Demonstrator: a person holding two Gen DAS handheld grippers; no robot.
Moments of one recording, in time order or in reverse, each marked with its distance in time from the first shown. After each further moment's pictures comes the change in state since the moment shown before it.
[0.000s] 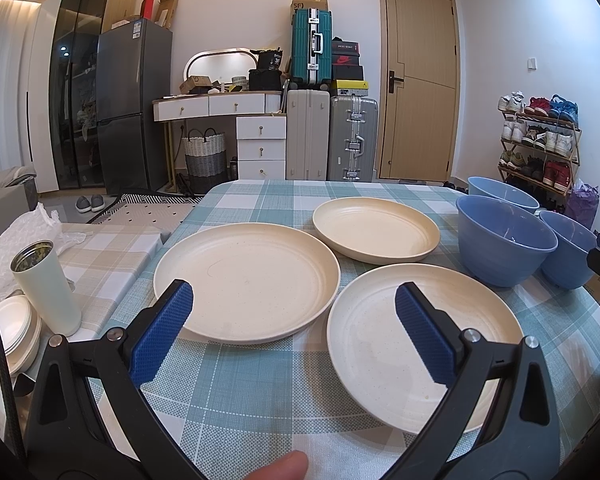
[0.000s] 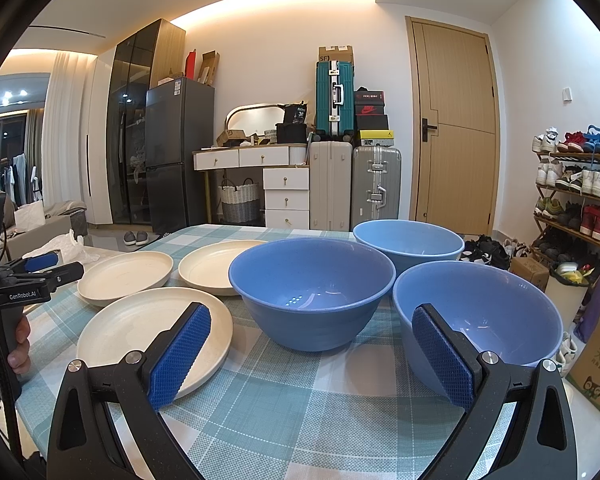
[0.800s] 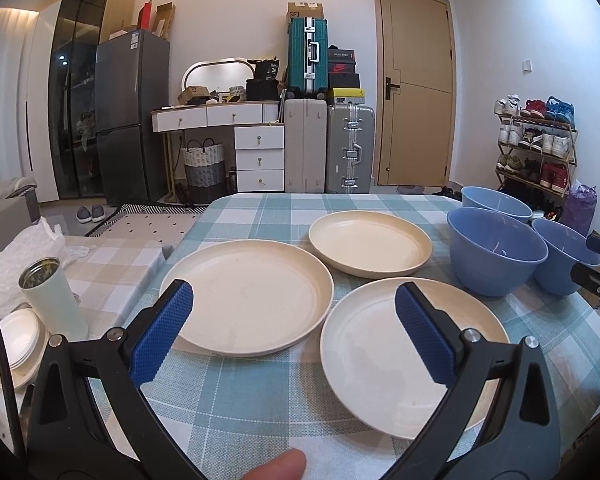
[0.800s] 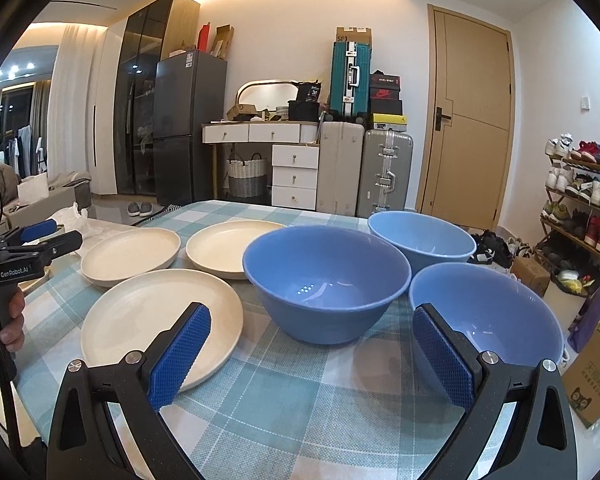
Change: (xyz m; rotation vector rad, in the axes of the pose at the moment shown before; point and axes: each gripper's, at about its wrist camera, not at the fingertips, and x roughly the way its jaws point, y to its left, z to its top) left arm -0.017 0.000 0.016 0.016 -0.026 0.008; right arm 0.003 0.017 0.016 -0.074 0.089 0.019
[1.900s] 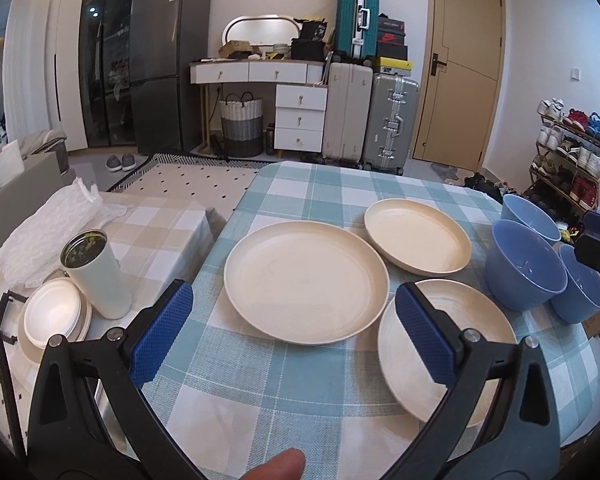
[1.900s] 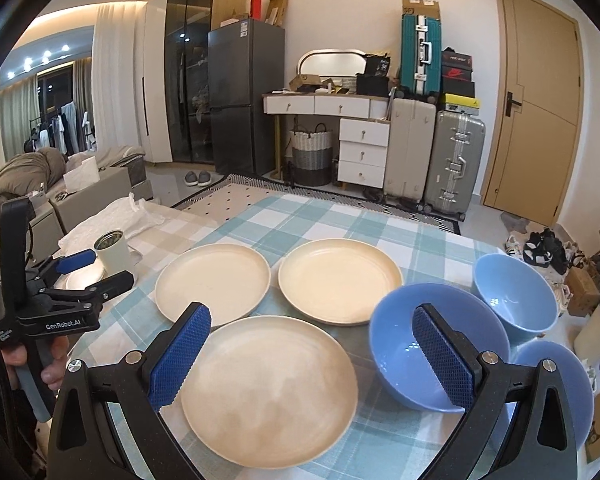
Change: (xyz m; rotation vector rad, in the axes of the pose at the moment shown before) left arm -0.023 0.065 0.045 -0.136 0.183 0.100; right arm 0.029 0.089 0.121 -0.076 0.159 0.226
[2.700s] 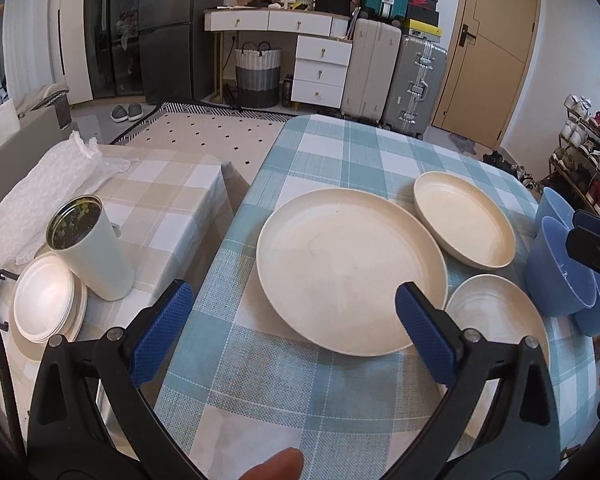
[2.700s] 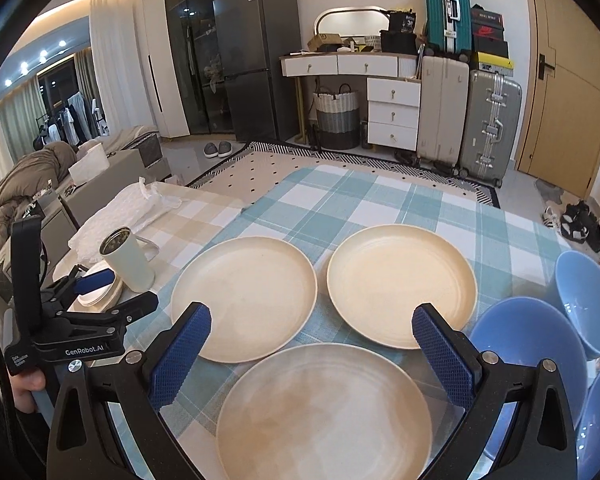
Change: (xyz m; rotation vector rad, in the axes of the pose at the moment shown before) left arm 0.099 0.048 0.017 -0.073 0.181 0.027; right arm 0.123 0.033 0.041 0.044 0.151 0.102
